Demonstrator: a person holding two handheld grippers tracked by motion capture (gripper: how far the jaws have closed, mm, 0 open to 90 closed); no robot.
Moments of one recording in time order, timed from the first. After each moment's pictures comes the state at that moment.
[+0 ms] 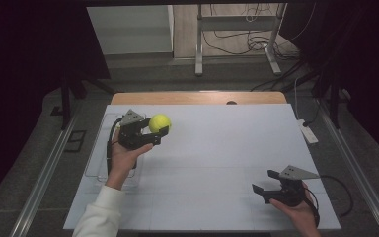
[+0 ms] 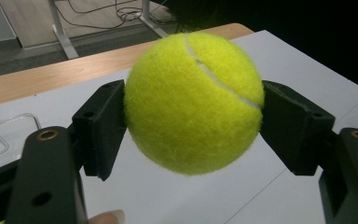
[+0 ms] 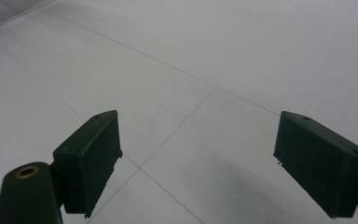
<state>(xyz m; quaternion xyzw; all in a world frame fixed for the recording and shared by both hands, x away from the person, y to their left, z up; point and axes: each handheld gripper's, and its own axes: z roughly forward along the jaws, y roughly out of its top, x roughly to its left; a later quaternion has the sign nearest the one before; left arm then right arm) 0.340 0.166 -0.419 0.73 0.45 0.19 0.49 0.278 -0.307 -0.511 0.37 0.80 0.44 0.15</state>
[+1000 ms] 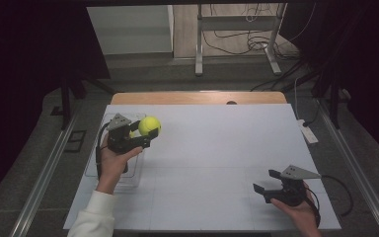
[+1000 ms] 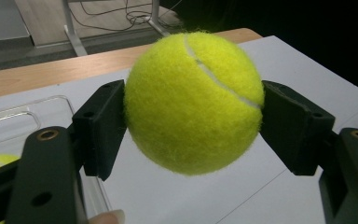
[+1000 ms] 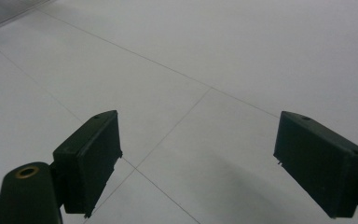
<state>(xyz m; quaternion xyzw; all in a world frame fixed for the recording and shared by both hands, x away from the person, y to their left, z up) 0.326 0.192 -0.424 0.71 0.47 0.19 0.49 0.278 -0.310 -0.511 0.38 0.80 0.45 0.15</state>
